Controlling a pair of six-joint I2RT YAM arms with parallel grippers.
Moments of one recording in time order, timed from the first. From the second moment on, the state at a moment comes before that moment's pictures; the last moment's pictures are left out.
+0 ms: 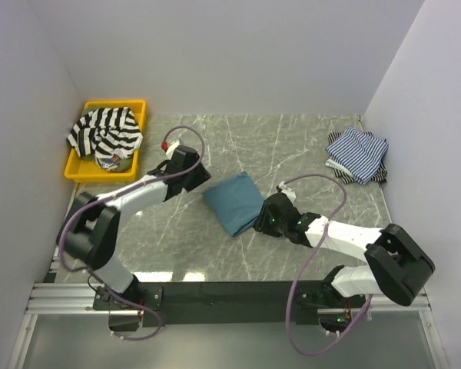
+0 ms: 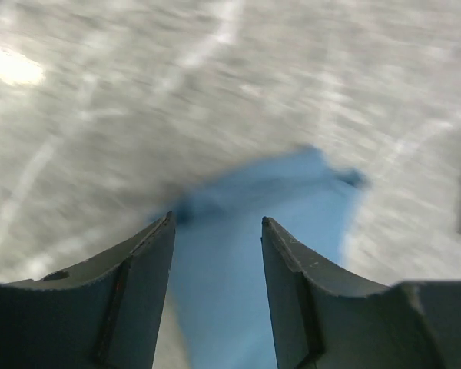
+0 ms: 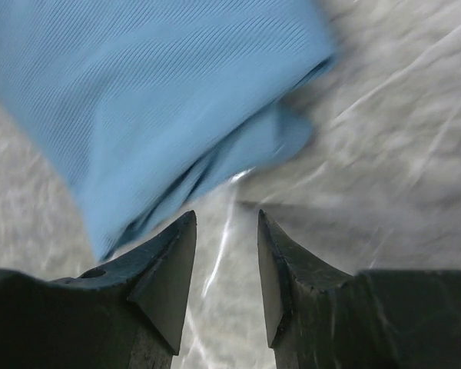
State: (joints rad) left arm -0.53 1.57 0.98 -0.12 -0.16 -0.98; right arm 0.74 1.29 0.52 -0.10 0.15 0.93
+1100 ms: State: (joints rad) left arm -0.76 1.54 0.67 0.05 -0.03 -1.07; right arm 0.44 1.23 0.56 -0.06 0.06 0.87
